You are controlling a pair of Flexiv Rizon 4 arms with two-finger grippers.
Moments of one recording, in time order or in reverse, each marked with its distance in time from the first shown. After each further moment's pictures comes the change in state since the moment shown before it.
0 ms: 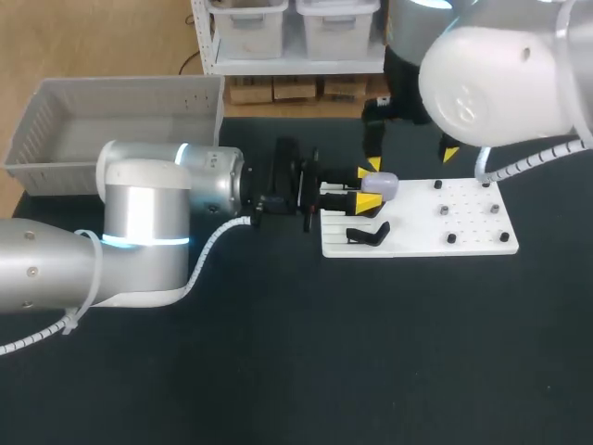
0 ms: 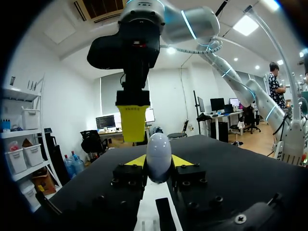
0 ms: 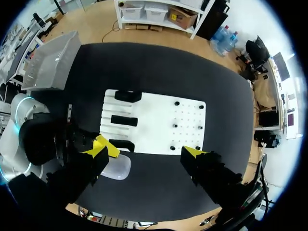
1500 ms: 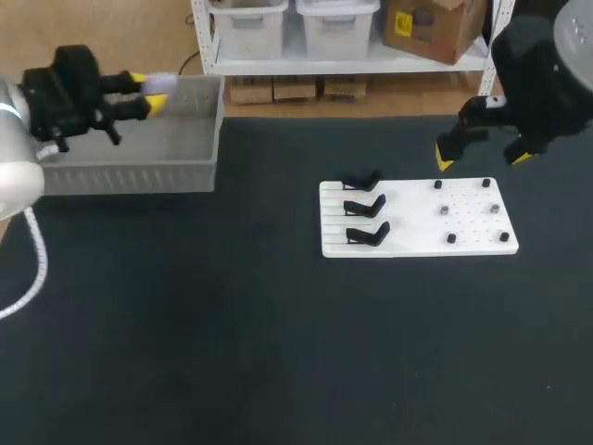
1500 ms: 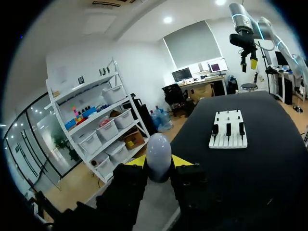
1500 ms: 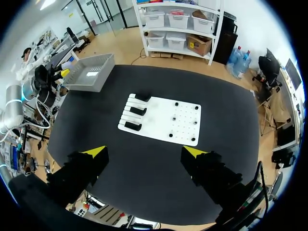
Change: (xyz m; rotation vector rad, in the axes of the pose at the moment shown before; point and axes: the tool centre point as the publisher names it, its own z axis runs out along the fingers) left arm -0.057 0.105 -0.338 -0.735 0.537 0.074; right arm 0.086 -0.043 -0.087 -0.250 -0.265 -0.104
